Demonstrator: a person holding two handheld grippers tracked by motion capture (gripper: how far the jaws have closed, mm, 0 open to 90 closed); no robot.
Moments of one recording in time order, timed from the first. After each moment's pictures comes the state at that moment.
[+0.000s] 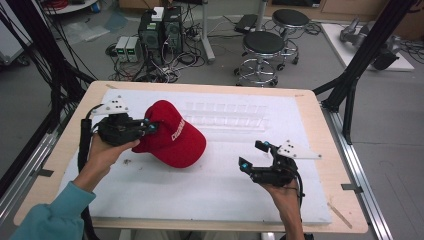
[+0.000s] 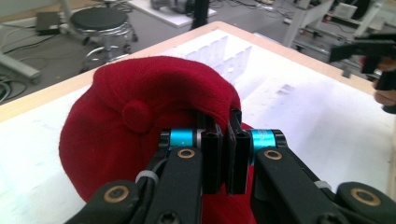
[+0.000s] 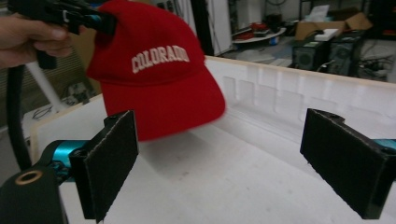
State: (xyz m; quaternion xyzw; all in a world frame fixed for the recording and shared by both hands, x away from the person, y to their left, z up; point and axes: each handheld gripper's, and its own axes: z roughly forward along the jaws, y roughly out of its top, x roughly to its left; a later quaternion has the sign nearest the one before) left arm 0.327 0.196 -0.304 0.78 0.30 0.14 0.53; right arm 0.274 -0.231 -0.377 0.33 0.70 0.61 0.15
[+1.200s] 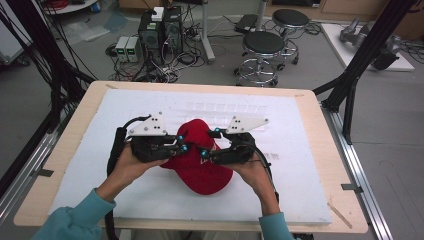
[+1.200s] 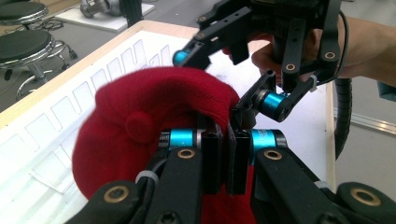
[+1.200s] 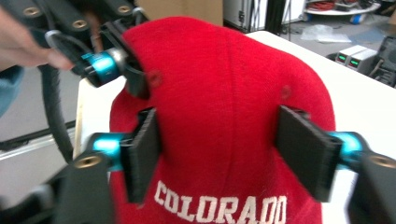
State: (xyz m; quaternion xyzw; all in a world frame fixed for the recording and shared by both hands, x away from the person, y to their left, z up) left arm 0.299 0.125 -0.302 0.83 0.16 0.11 0.52; right arm 0.318 -0.135 -0.335 0.20 0.80 0.56 0.08
